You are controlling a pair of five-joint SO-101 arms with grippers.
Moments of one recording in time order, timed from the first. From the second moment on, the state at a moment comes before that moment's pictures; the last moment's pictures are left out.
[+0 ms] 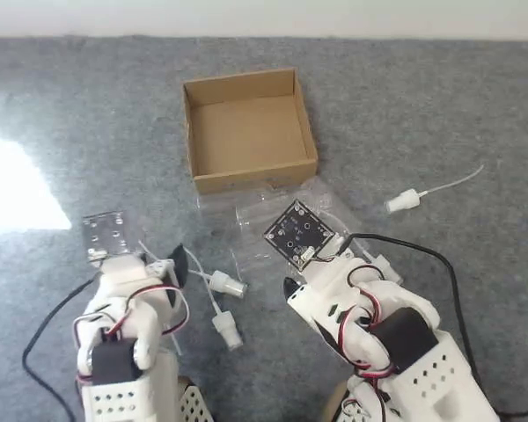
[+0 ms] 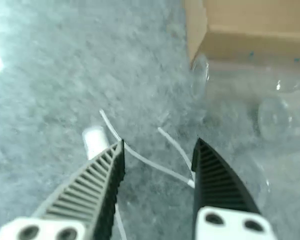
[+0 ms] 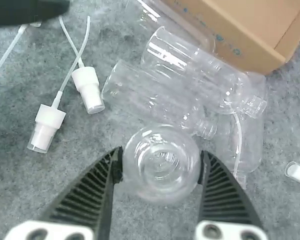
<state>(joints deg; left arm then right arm) -12.7 -103.2 89.5 72.0 12.3 -39.2 -69.2 55.5 73.9 12.2</state>
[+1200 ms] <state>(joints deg) -9.3 -103.2 74.6 77.8 -38.8 -25.9 -69.2 57.3 71.1 12.2</state>
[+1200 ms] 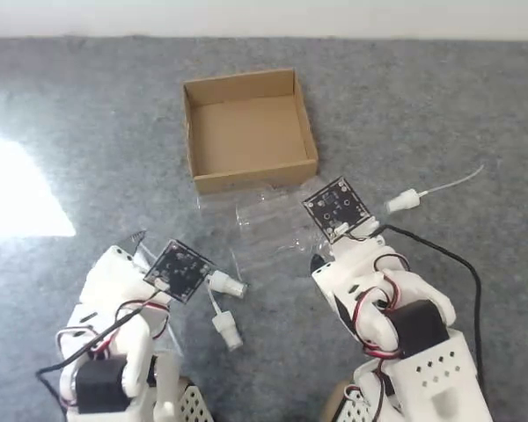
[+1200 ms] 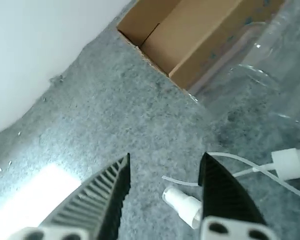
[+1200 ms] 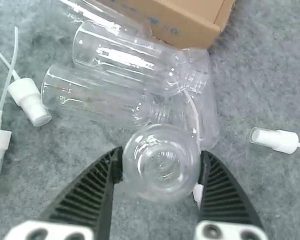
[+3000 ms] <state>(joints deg) 11.1 -29.6 53.1 74.8 -51.5 -18.9 -69.5 57.3 68.7 12.9</state>
